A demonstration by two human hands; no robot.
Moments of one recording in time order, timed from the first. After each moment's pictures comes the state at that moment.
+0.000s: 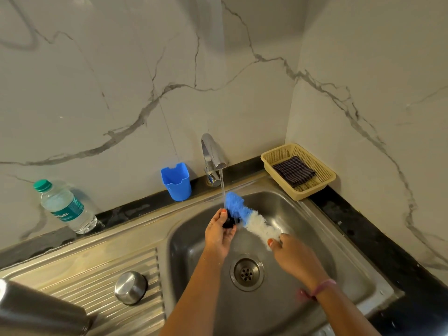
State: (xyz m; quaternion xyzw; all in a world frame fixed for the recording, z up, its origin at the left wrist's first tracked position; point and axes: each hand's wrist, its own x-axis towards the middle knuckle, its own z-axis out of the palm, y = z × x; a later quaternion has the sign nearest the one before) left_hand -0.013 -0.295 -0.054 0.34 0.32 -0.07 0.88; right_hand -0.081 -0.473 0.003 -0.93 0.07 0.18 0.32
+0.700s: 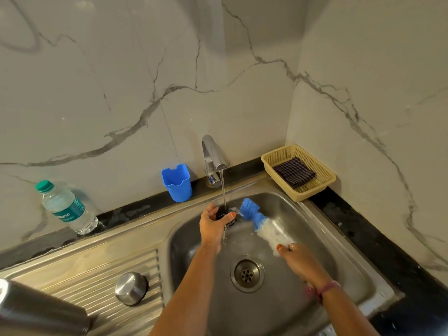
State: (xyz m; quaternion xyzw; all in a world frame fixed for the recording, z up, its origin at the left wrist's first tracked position) left_hand 0.000 -0.282 -0.055 0.63 0.25 0.00 0.74; right_hand -0.074 -0.491 -0.027 -0.87 0.17 0.22 0.41
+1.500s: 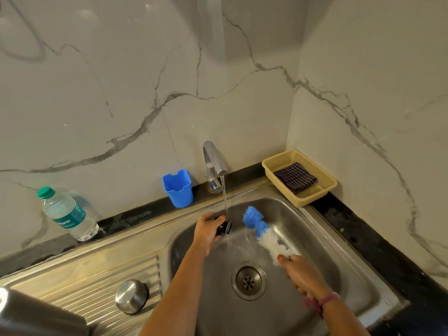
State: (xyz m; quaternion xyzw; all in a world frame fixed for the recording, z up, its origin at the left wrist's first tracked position) left_hand 0.016 -0.255 -0.051 0.63 0.29 -0.12 0.71; right_hand -0.086 -0.487 -0.032 -0.82 0.21 0.24 0.48
